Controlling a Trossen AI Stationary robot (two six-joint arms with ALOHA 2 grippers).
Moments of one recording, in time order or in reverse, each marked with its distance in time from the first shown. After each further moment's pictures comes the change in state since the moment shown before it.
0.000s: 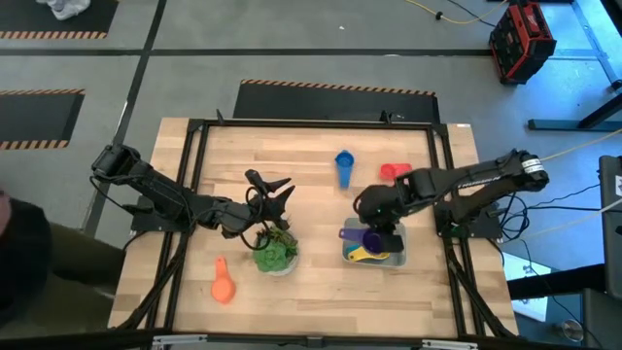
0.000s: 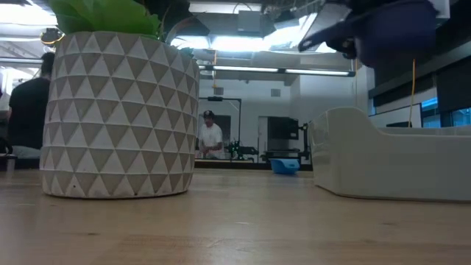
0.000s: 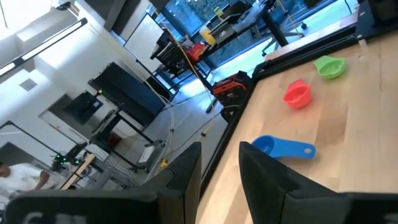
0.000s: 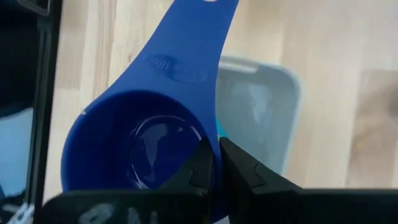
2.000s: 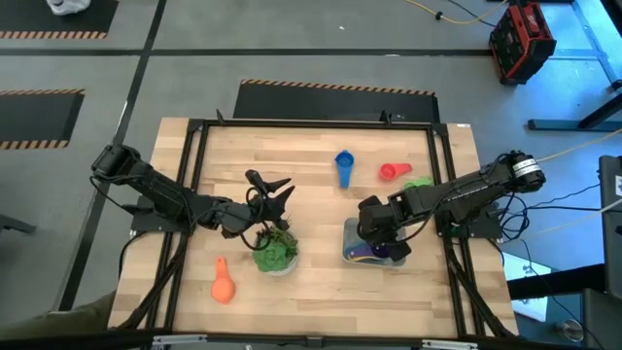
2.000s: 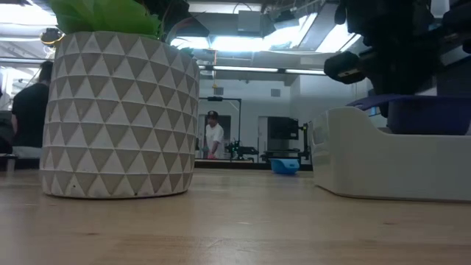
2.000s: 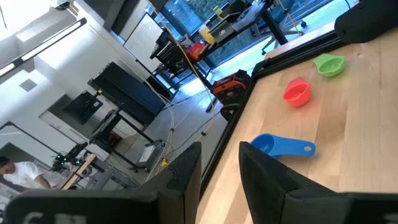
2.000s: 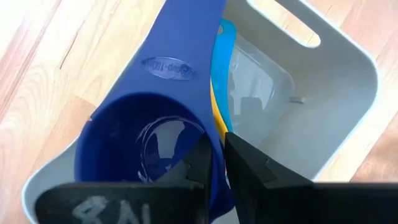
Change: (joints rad) left arm 0.000 0.000 -0.001 -0.009 0.000 -0.002; right arm 0.066 0.039 -0.230 0.176 0.079 -0.401
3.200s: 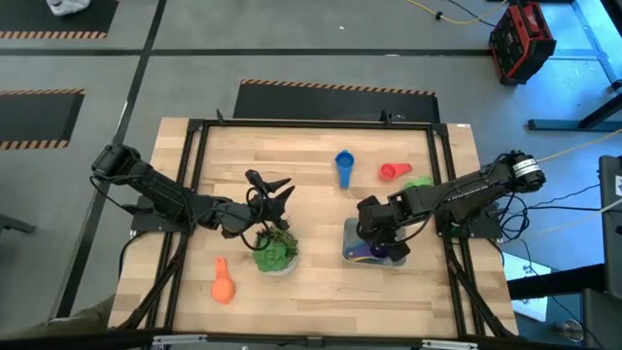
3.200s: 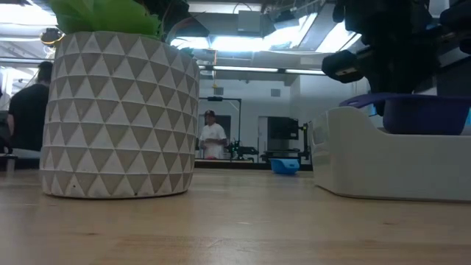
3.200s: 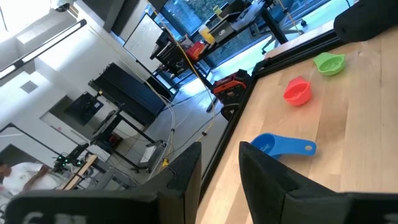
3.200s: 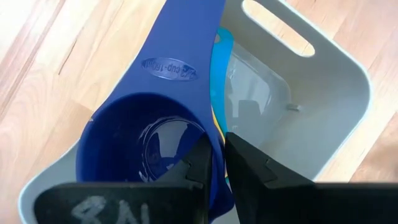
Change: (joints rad) left arm 0.000 0.000 0.000 0.000 0.000 0.010; right arm -0.001 0.000 0.001 0.019 0.000 -0.007
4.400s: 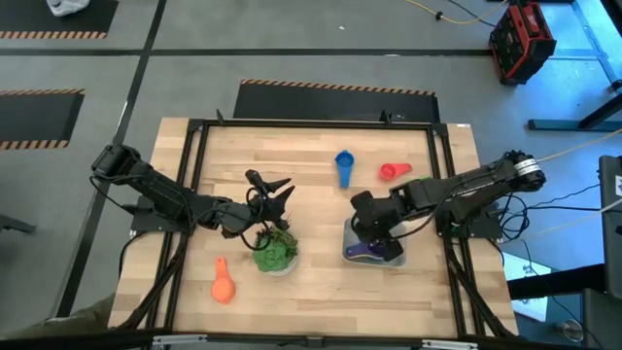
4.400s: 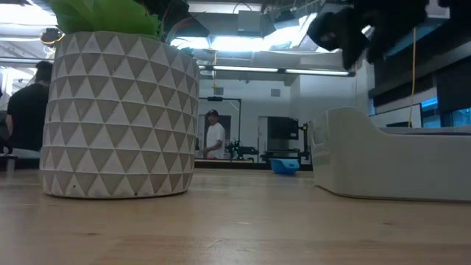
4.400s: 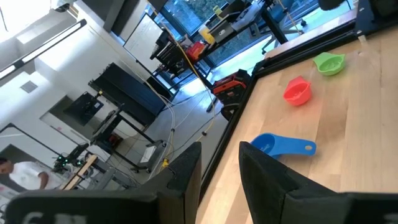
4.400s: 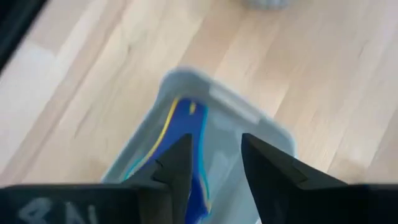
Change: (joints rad) left arm 0.000 0.000 0.000 0.000 0.000 0.001; right arm 0.000 -0.001 0.177 -0.029 -0.001 0.038
